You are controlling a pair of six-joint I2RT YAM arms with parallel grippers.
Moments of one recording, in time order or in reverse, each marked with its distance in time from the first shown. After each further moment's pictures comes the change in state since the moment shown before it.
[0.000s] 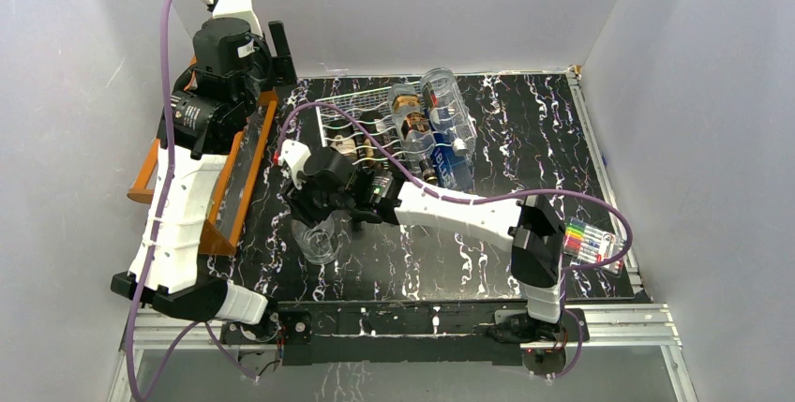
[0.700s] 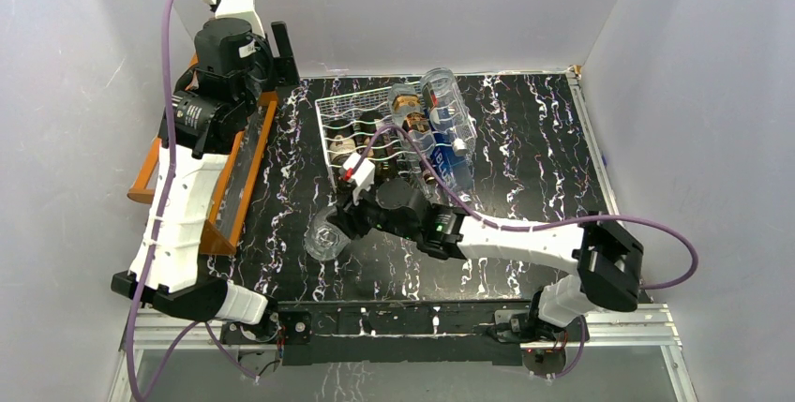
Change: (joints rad) left arm 0.000 0.000 -0.005 0.005 0.025 -0.004; right arm 0.000 -0.377 -0.660 0.560 0.100 0.016
